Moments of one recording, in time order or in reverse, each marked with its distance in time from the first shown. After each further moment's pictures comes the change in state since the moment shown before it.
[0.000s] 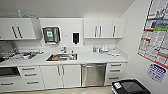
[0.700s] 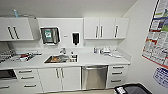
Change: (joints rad) left arm 0.000 0.000 0.000 0.000 0.000 0.000; right arm 0.000 0.000 0.000 0.000 -0.001 0.000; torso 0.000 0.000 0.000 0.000
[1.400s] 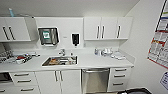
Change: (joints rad) left arm 0.000 0.000 0.000 0.000 0.000 0.000; right arm 0.005 0.000 0.000 0.000 -0.001 0.000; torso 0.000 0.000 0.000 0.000
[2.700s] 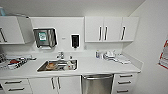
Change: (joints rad) left arm 0.016 0.000 0.000 0.000 0.007 0.000; right arm -0.024 0.000 0.000 -0.002 -0.011 0.000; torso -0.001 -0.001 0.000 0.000
